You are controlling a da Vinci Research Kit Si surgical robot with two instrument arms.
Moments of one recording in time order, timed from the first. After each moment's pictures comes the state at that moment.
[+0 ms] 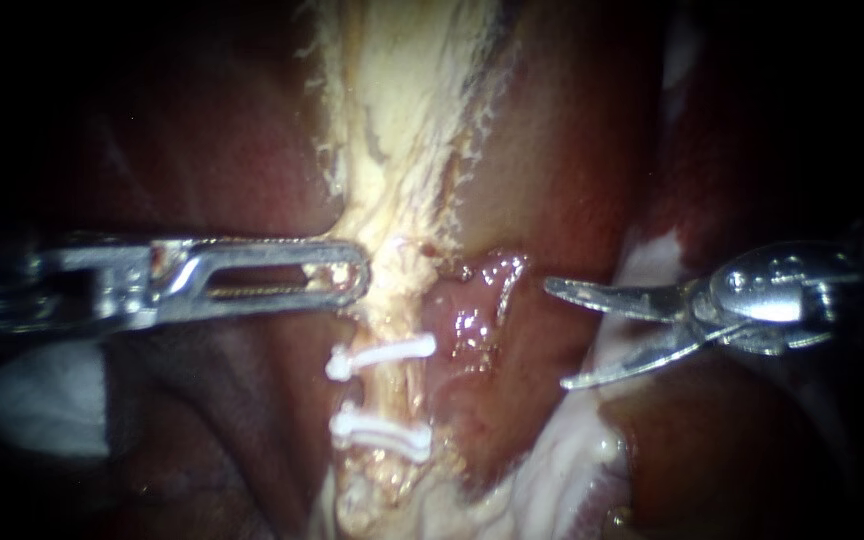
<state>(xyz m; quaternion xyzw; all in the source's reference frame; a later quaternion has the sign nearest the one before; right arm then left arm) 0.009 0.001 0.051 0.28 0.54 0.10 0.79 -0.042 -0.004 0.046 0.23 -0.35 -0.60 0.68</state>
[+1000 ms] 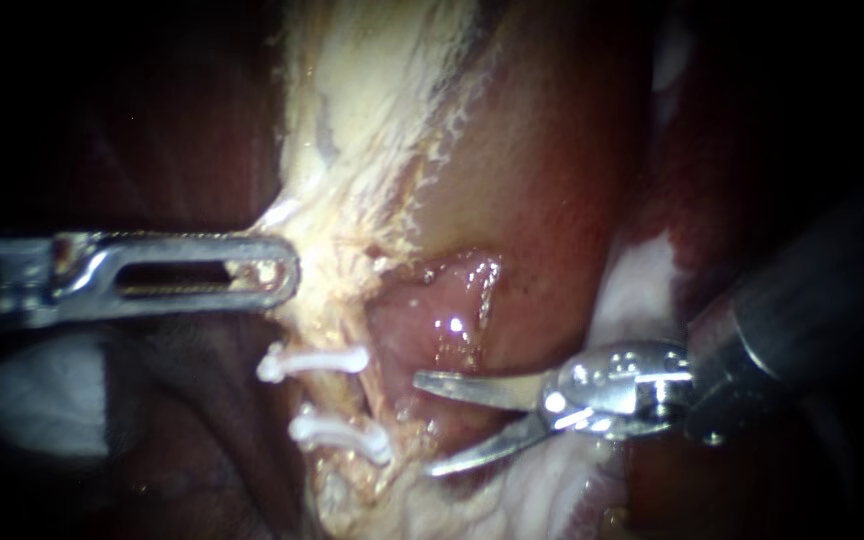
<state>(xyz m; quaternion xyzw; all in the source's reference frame) 0.019 -0.007 0.058 0.36 0.50 0.08 0.78 -0.038 -0.003 0.040 0.23 -0.35 -0.61 0.67</state>
